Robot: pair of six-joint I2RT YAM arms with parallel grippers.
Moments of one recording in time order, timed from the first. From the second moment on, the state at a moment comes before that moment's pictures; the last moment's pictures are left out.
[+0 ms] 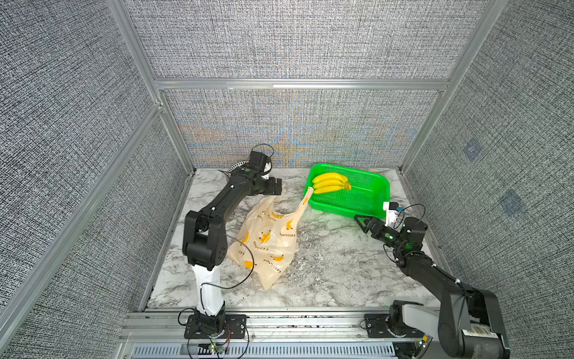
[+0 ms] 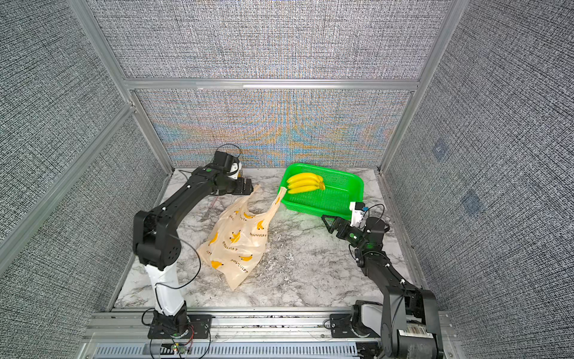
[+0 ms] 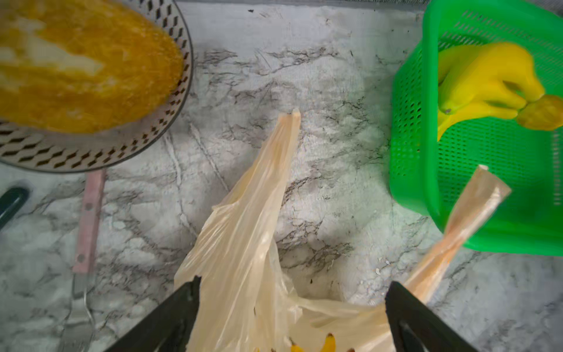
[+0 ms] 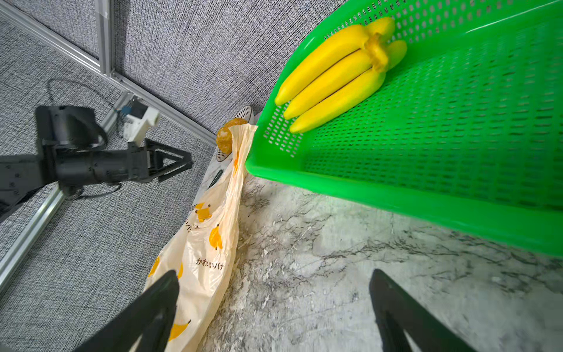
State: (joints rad) left arm -0.38 2.07 1.87 -0.83 0.12 -0.18; right arm -0.10 1.19 0.38 0.50 -0.77 0.64
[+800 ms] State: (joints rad) left arm -0.40 2.64 2.54 -1.10 0.08 -0.02; right arm -0.10 1.15 0.40 0.39 -0.85 0.58
